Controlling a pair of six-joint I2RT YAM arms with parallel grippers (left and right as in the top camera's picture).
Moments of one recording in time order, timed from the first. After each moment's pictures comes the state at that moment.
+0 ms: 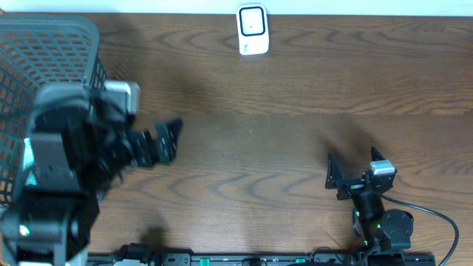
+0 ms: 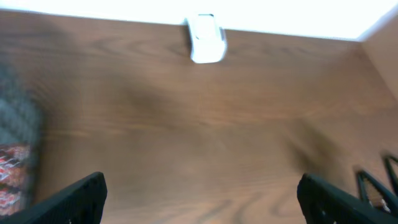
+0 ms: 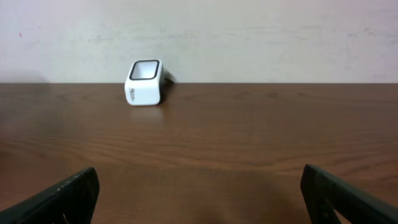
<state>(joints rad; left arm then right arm) -0.09 1.00 1.47 -1.11 0.26 -0.16 0.05 0.01 0.01 -0.06 -0.12 0.08</state>
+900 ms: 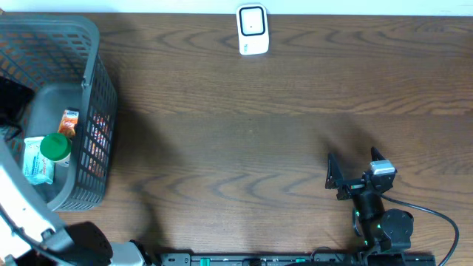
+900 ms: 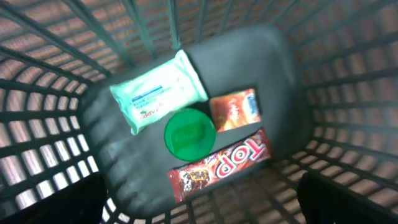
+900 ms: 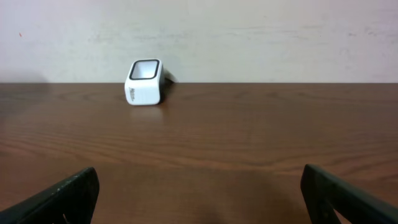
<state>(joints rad) 0.63 1.60 1.79 -1.32 -0.10 -0.54 0.05 0.01 0.01 -0.06 -0.12 0.08</state>
